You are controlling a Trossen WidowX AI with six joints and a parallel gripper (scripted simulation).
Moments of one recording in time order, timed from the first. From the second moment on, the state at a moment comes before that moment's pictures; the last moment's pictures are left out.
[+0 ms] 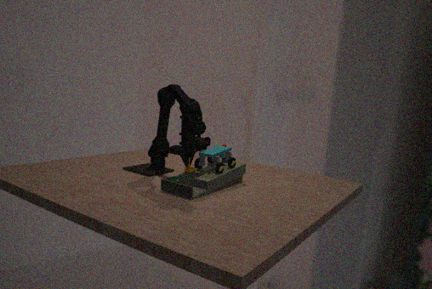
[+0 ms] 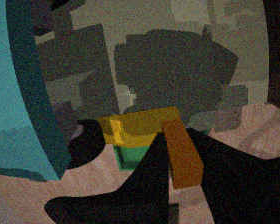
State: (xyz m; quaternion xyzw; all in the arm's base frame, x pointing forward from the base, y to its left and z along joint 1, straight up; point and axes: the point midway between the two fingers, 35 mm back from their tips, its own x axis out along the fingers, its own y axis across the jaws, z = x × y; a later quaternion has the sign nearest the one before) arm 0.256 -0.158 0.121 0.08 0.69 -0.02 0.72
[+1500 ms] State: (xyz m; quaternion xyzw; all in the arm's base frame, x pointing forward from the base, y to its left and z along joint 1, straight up) arm 0.253 -0.157 0.167 0.09 0.69 -0.02 0.72
